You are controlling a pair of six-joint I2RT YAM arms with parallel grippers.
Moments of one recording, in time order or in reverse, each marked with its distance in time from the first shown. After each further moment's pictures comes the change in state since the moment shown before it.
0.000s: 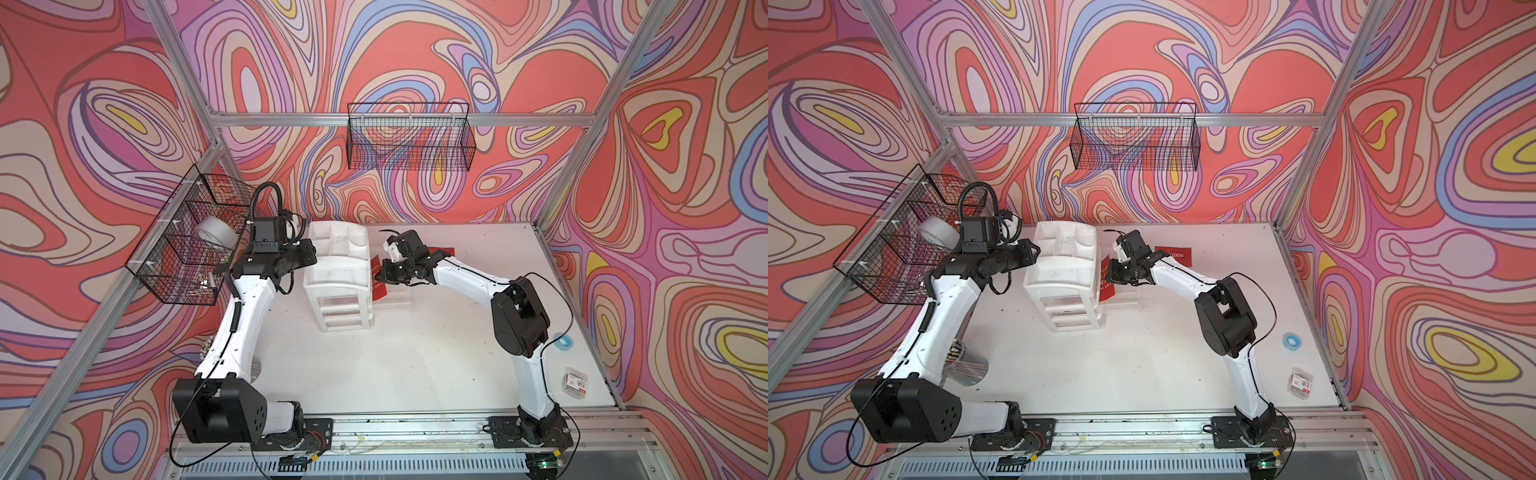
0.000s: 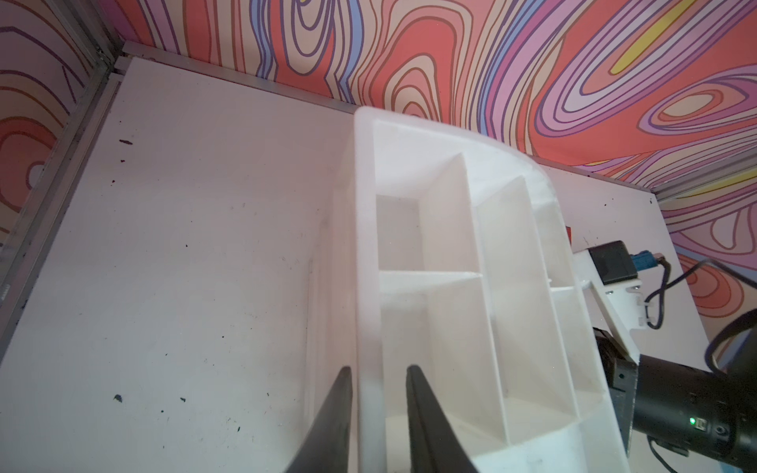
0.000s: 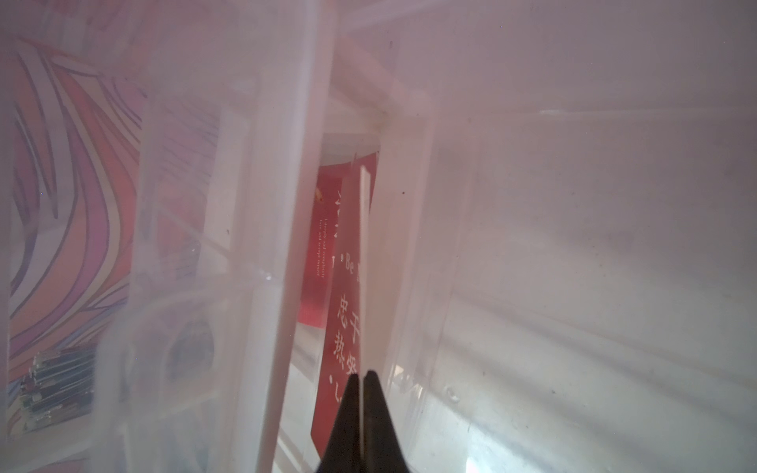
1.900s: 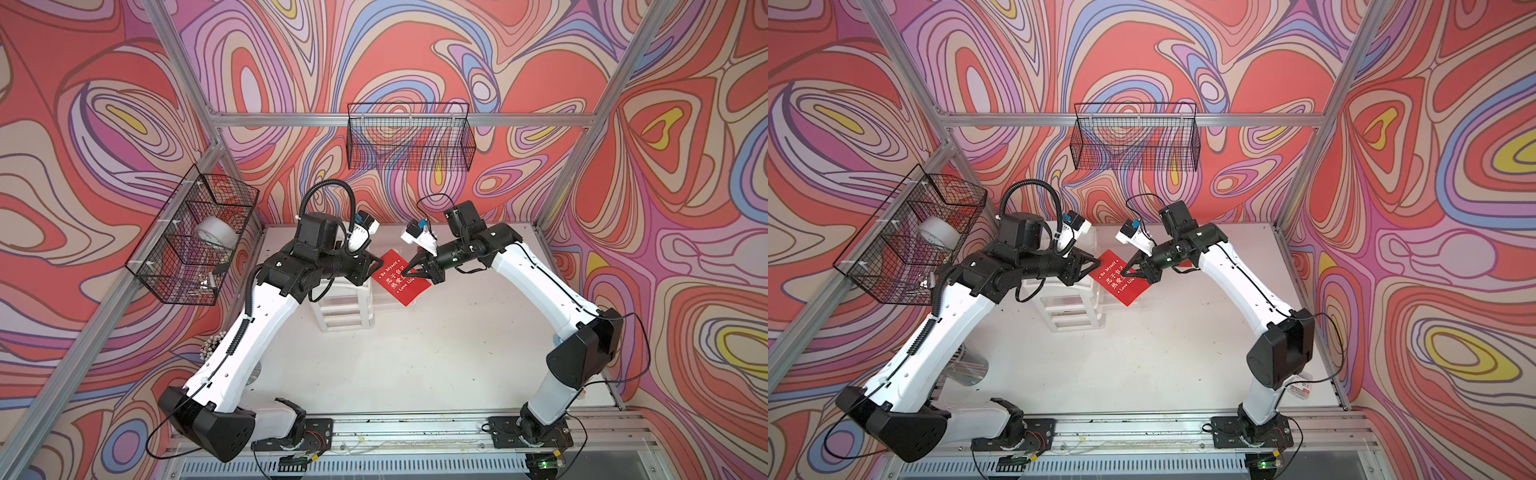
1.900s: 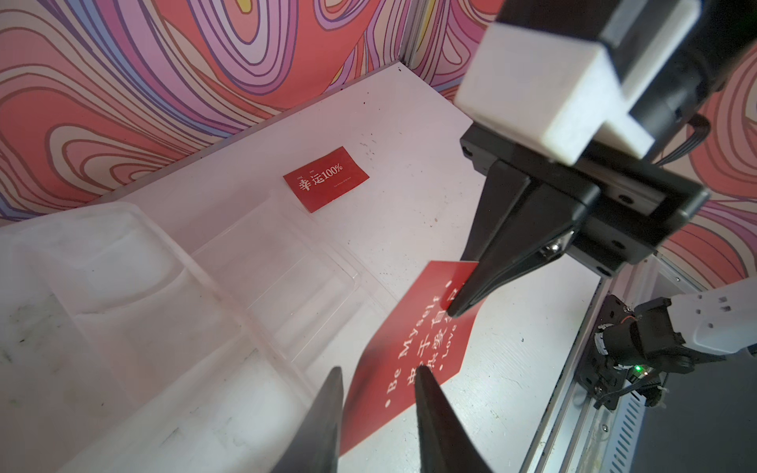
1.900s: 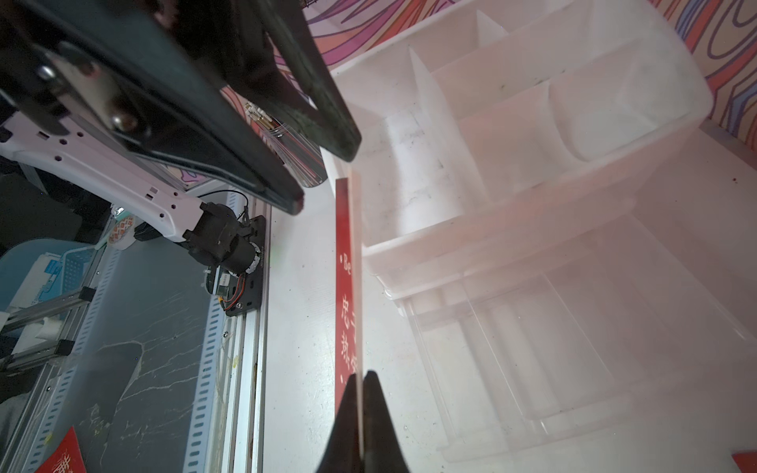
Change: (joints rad) left arm -0.441 -0.045 0.148 -0.132 0.212 0.311; right arm -0.137 -0.385 0.066 -0.562 -0.481 -1.057
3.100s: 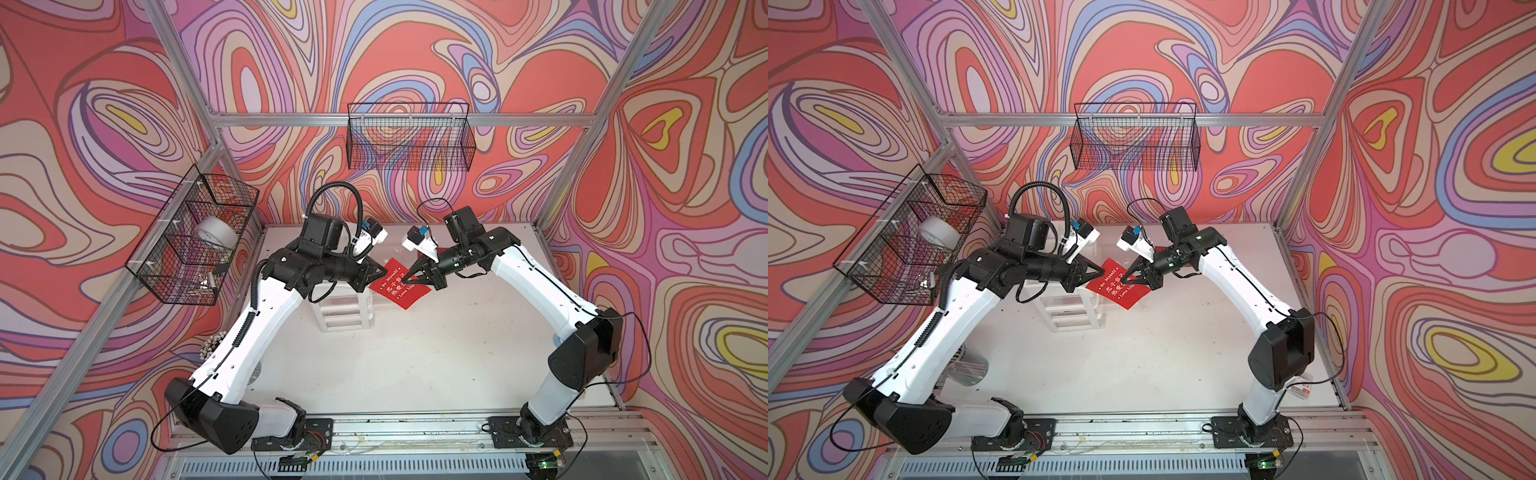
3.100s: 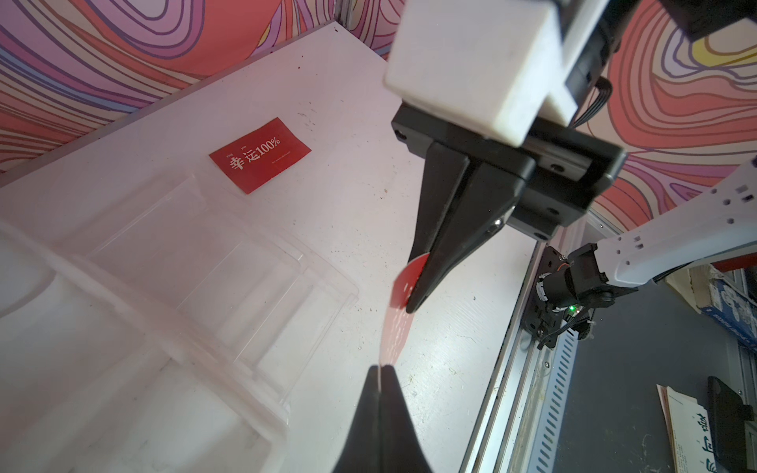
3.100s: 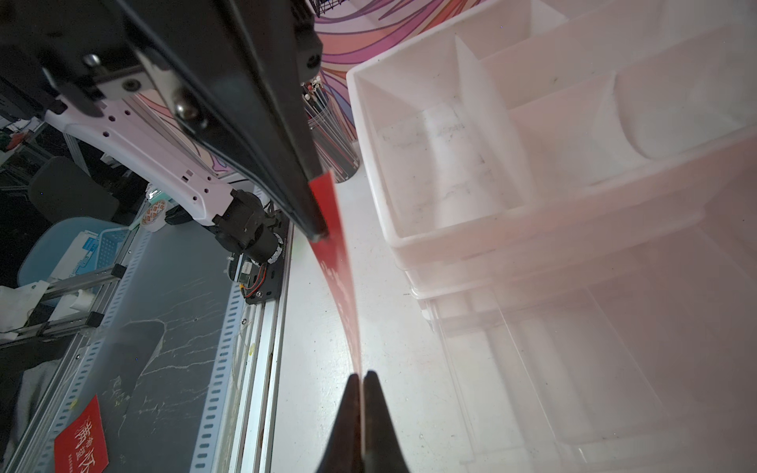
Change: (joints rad) left arm 0.000 0.040 0.024 -0.092 0.166 0.064; right arm 0.000 -0.020 -0.072 0.008 -0.076 -0.070
